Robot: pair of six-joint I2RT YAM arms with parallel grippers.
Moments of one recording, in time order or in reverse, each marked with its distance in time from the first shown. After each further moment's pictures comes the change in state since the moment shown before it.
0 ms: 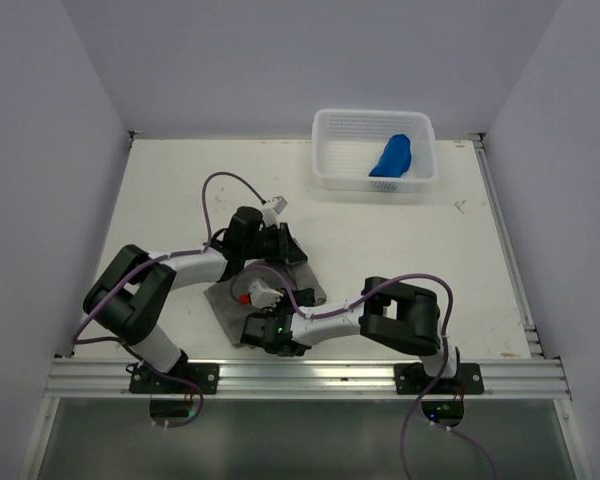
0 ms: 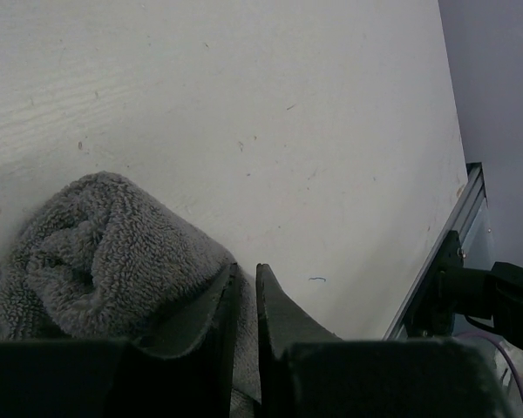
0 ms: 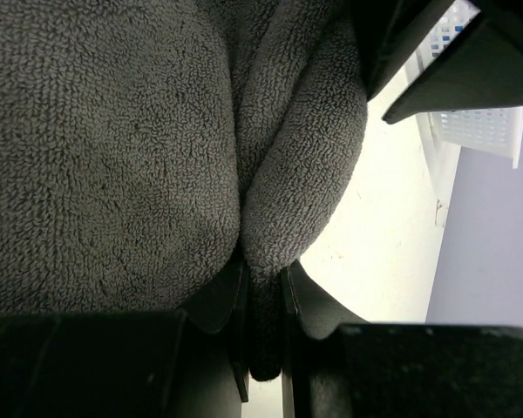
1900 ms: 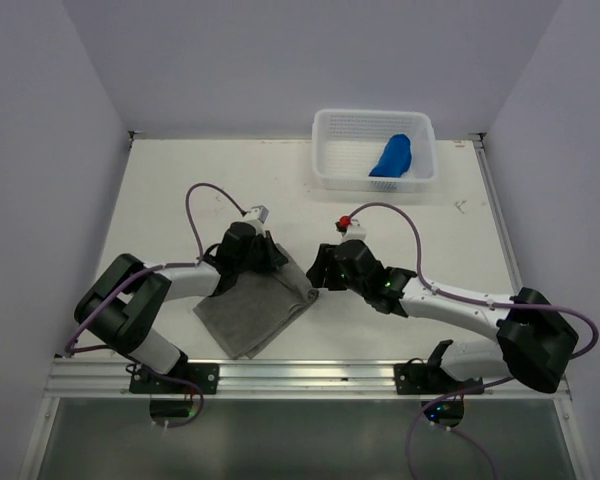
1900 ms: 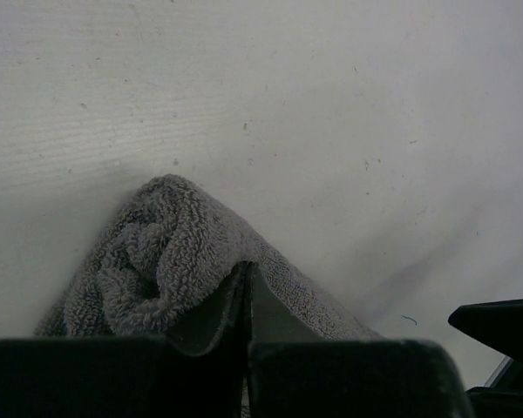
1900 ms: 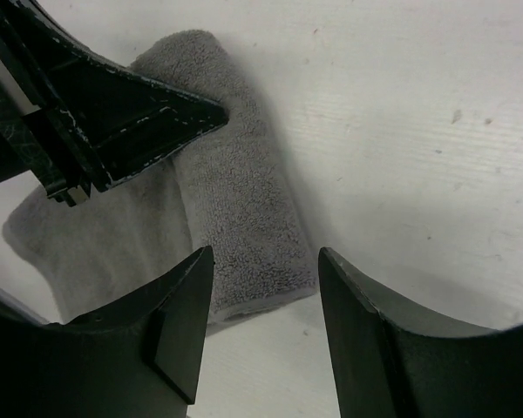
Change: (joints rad) left arm -0.001 -0.047 -0.150 0.059 -0.312 -0.011; right arm -0.491 -0.740 -0.497 0.483 -0.879 0.491
